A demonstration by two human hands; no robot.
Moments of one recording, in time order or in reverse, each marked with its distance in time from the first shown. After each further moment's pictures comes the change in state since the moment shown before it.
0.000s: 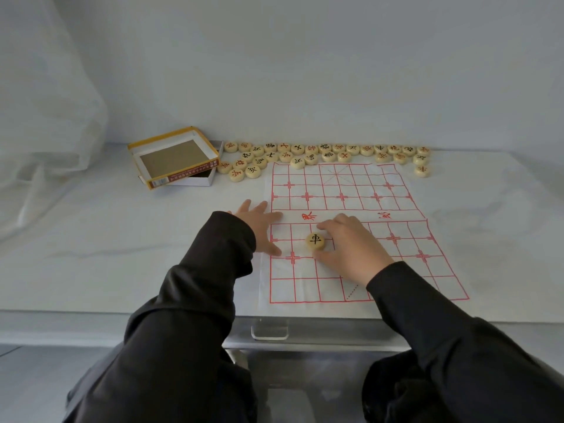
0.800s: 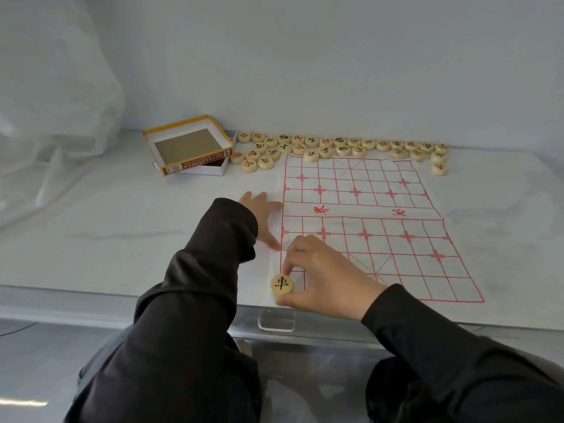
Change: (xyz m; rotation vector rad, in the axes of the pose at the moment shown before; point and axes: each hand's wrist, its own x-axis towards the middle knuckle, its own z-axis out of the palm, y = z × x) left_hand -0.002 -0.013 -0.002 -0.020 -0.016 -0.034; right_hand -0.032 -0.043 0.018 0.086 -0.136 -0.412
